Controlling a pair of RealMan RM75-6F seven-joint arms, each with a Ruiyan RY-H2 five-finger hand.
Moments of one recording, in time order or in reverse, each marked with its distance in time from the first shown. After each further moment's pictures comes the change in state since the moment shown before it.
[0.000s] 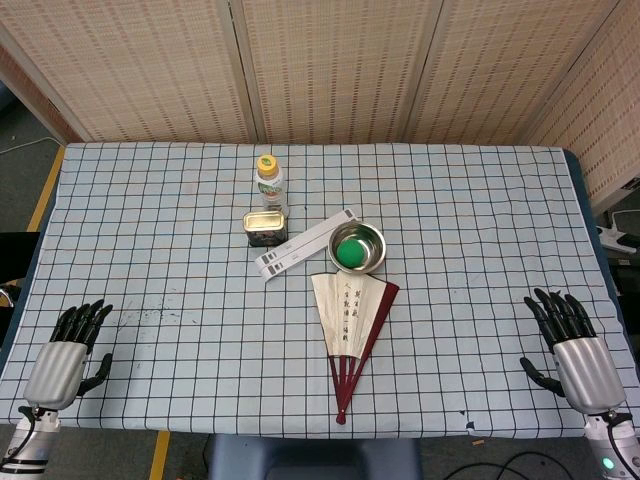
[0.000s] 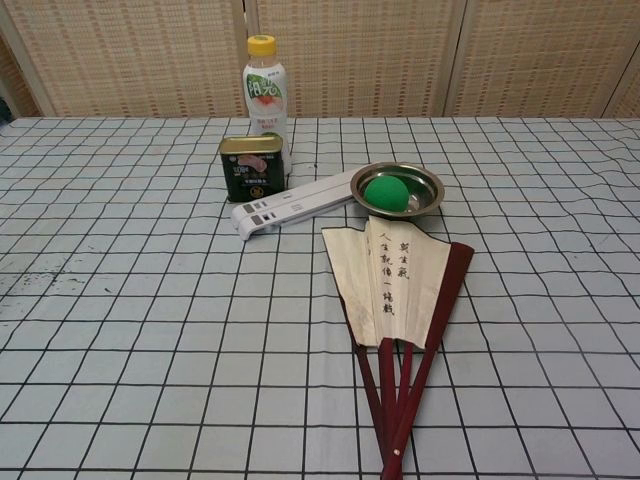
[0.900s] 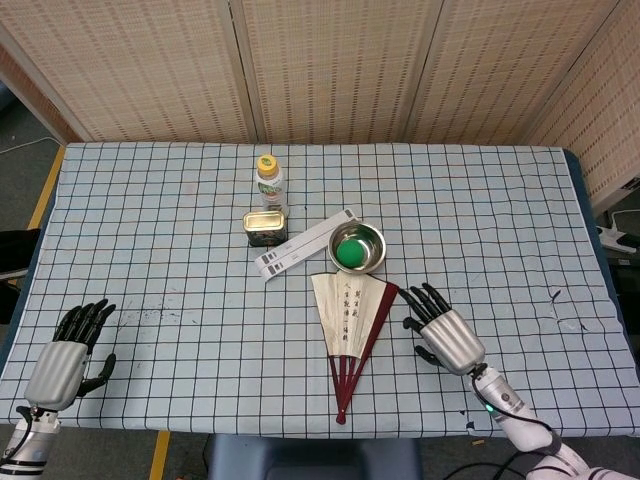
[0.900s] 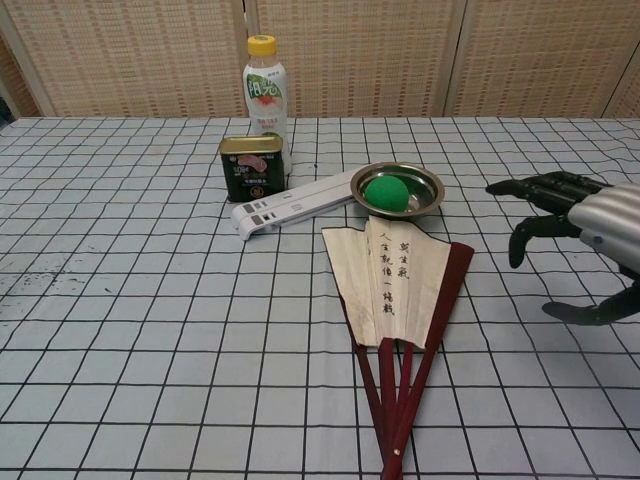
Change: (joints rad) left arm -0.006 0.031 0.009 -0.035 0.015 -0.007 -0.069; right arm 0.319 -0.361 0.032 0.255 -0.112 -0.332 -0.118
